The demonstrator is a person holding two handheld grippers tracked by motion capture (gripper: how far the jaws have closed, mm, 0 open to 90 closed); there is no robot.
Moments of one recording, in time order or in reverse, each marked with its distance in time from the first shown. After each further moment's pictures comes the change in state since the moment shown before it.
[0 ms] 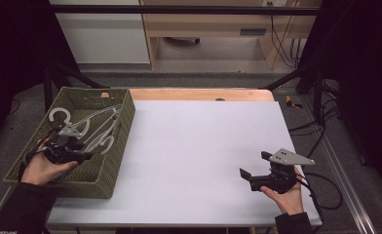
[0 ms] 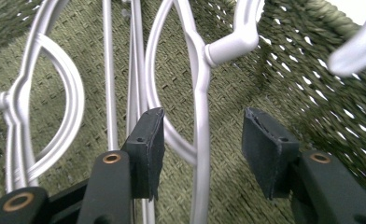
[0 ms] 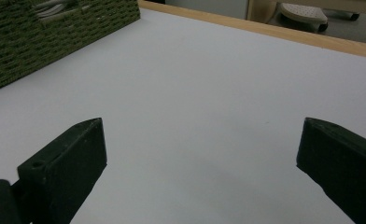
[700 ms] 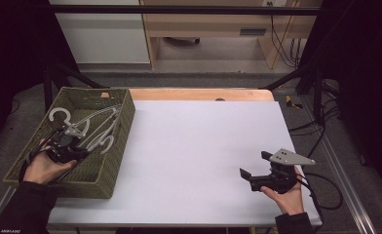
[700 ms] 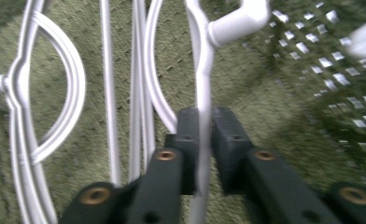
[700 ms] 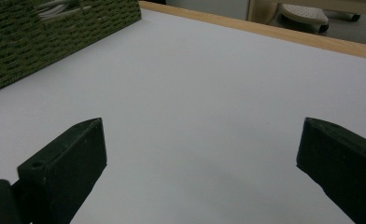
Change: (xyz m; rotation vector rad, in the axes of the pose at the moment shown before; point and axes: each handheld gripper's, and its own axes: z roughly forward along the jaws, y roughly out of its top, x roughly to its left) left arm 0.000 0.001 0.004 0.090 0.054 0.005; right arm 0.000 0.001 -0.001 -0.003 0.002 -0.005
